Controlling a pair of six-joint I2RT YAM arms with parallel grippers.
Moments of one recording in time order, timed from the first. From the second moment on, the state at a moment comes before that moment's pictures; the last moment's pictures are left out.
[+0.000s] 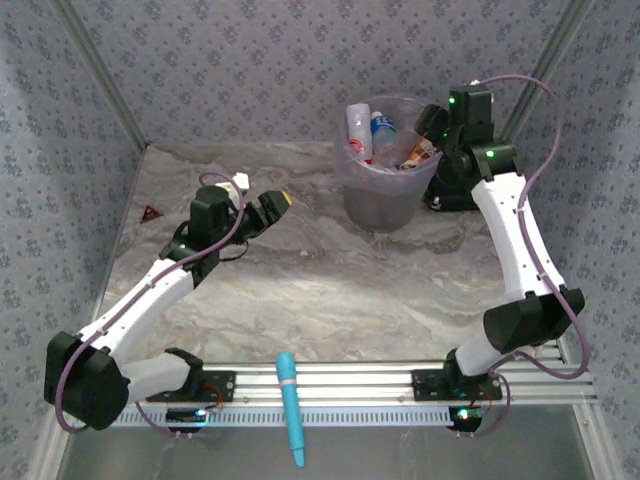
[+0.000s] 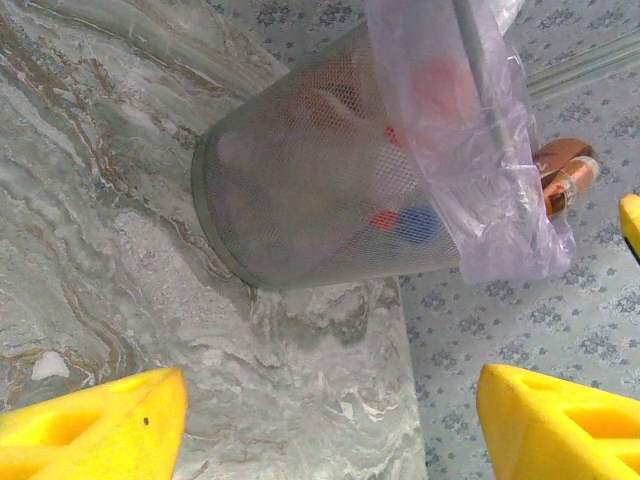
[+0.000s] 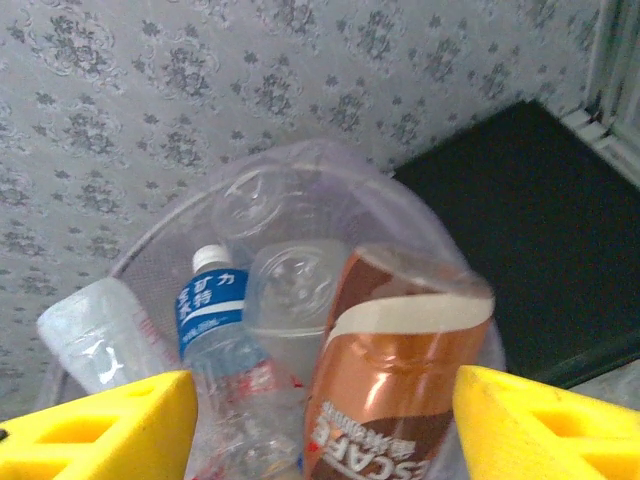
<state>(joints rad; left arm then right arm) -0.46 1.15 0.86 -0.06 0.32 -0.98 0.19 1.55 1.81 -0.76 0.20 0.56</state>
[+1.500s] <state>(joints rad) -0.44 1.14 0.86 -0.09 0.30 -0.95 0.05 1.72 1.92 -0.76 -0.04 0.35</state>
